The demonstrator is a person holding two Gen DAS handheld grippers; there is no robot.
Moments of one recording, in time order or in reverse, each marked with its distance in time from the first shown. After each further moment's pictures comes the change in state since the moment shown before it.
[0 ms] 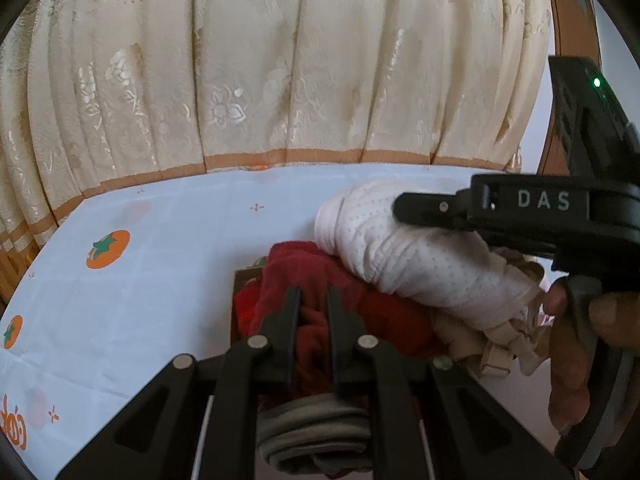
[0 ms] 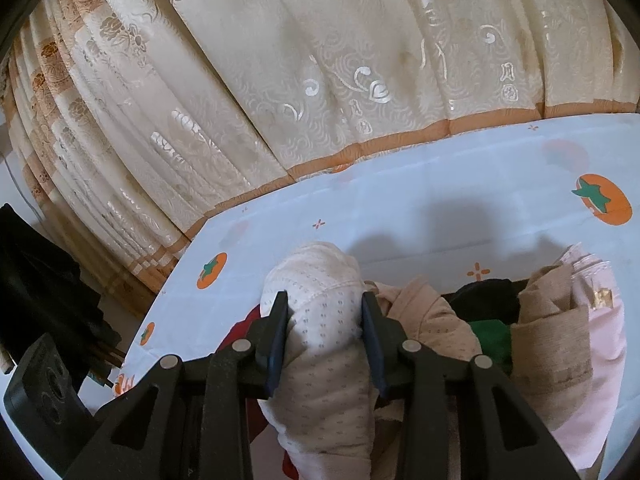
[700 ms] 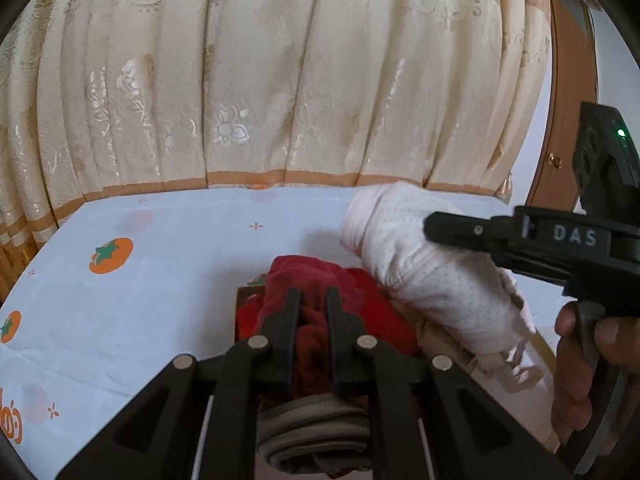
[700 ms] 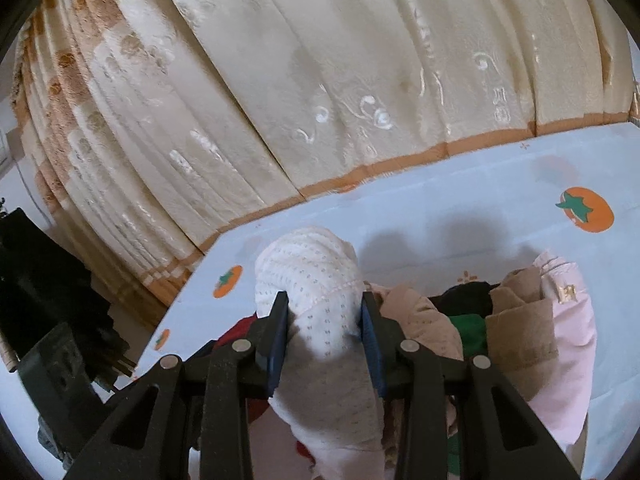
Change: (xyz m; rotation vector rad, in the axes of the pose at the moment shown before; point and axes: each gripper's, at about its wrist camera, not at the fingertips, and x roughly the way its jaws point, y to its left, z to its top) left arm -0.022 0.008 0.005 -0.047 -0.072 -0.037; right arm -0.035 0.003 -0.006 -0.002 -0.063 0.020
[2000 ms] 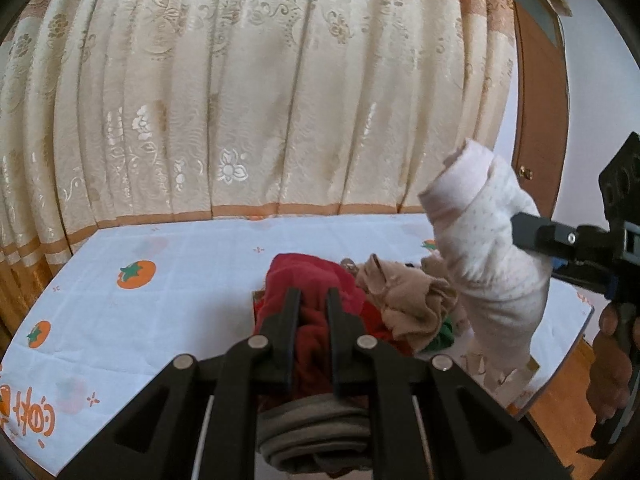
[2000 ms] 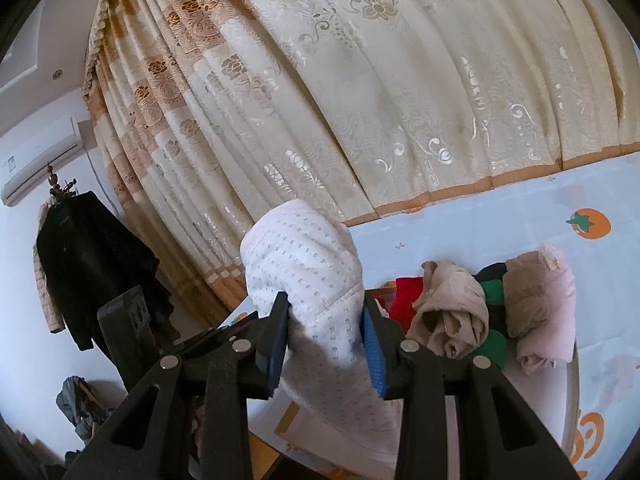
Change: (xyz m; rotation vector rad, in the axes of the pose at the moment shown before) left arm -0.091 0.007 -0.011 0.035 -0.123 -0.048; right arm -0.118 0.039 -0.049 -0.095 -0.117 0.224
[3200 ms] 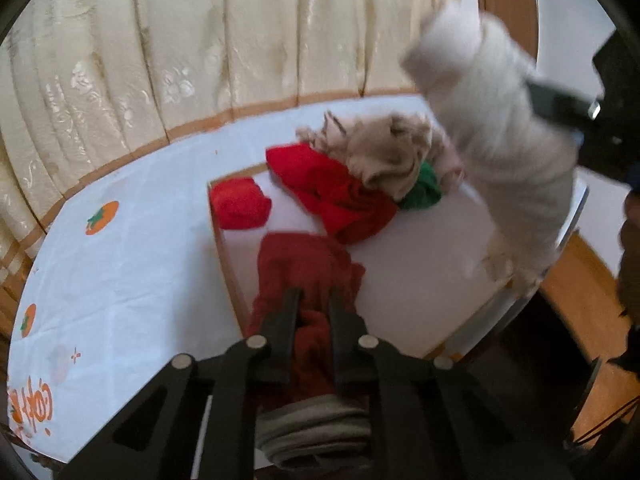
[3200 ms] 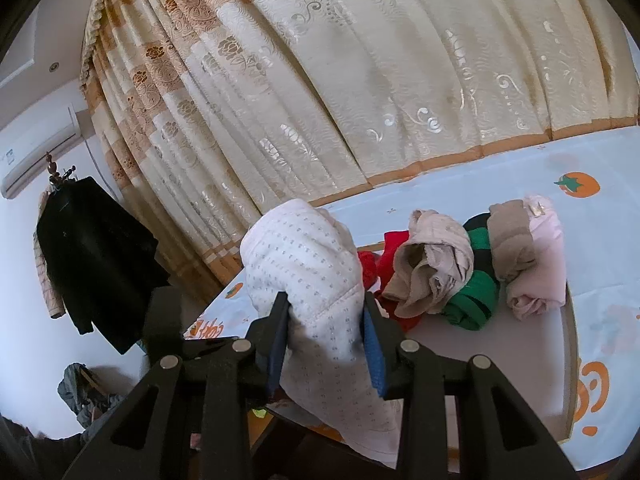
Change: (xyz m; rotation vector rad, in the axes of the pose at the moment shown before) left arm 0.013 -0.026 -0.066 0.200 0.317 -0.063; right arm -0.018 -0.012 -0.045 0.002 0.056 -0.007
